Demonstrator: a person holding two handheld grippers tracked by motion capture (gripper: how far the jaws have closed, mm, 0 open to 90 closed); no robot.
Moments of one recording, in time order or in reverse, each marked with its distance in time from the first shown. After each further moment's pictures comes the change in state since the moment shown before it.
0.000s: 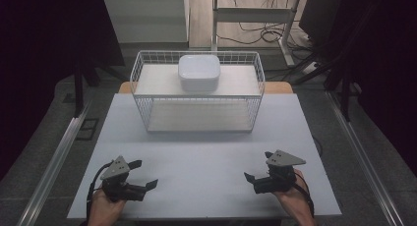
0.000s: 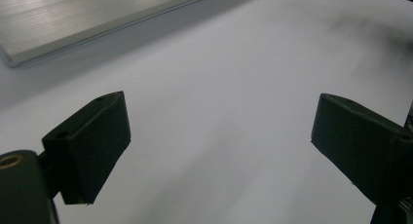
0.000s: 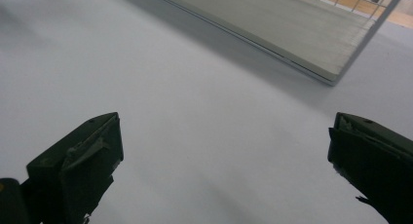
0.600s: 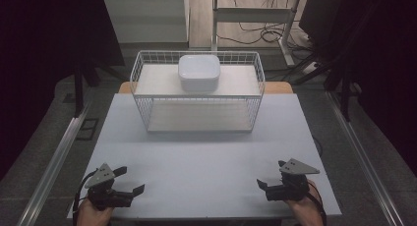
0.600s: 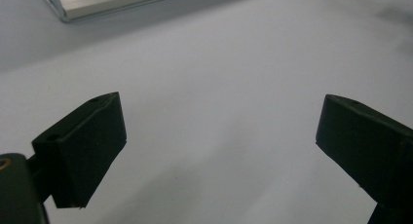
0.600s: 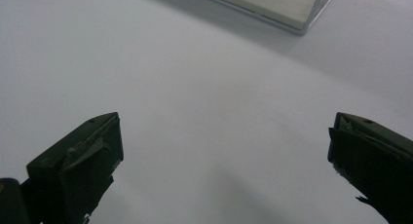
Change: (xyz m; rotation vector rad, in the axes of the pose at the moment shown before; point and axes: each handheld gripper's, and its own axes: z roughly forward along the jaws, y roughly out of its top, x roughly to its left) left arm 0.011 -0.028 -0.021 0.006 0.062 -0.068; right arm -0.012 -0.034 -0.020 0.044 -0.055 0.064
